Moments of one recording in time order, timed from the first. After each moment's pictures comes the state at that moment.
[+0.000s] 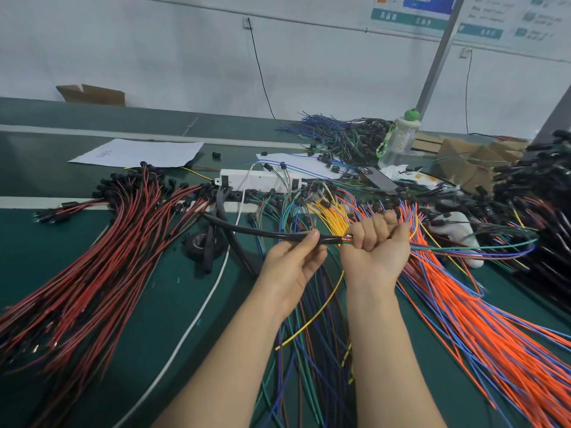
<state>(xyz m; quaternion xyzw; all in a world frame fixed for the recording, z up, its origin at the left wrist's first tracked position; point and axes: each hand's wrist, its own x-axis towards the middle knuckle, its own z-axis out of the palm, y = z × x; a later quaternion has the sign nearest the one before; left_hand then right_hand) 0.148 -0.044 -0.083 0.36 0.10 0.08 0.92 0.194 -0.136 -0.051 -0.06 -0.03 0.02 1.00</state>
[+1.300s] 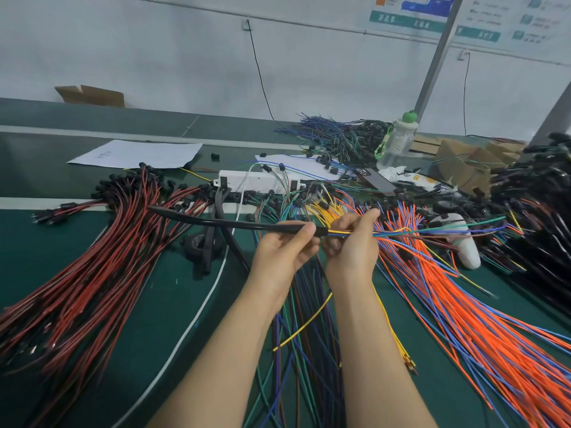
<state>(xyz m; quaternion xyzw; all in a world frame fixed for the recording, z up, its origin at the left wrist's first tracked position) 0.149 -0.036 -0.080 0.45 0.03 0.16 0.88 0.198 -0.111 -0.064 -0.47 0.03 -0.04 0.88</state>
